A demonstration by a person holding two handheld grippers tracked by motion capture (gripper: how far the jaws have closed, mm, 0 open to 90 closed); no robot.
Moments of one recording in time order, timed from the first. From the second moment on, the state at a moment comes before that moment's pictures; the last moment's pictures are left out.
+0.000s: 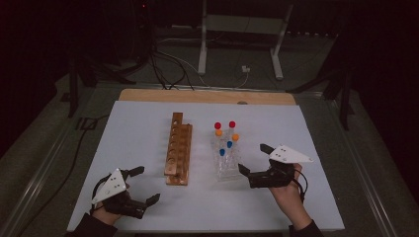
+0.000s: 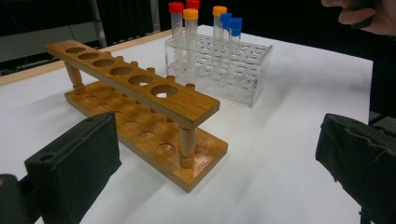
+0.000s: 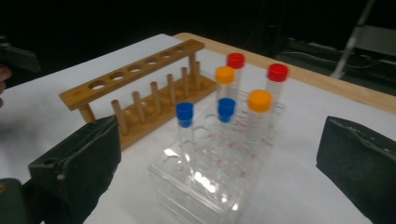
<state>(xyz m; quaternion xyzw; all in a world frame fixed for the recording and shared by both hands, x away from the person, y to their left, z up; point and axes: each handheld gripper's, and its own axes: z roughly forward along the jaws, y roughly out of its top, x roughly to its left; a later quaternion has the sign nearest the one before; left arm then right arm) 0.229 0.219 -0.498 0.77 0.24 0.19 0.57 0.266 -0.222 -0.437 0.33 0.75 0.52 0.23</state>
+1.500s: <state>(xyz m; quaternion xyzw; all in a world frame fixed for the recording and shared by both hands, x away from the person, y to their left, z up) 0.228 0.218 -0.498 0.77 0.23 0.19 0.56 0.311 -0.158 -0.468 0.34 0.83 0.40 0.18</state>
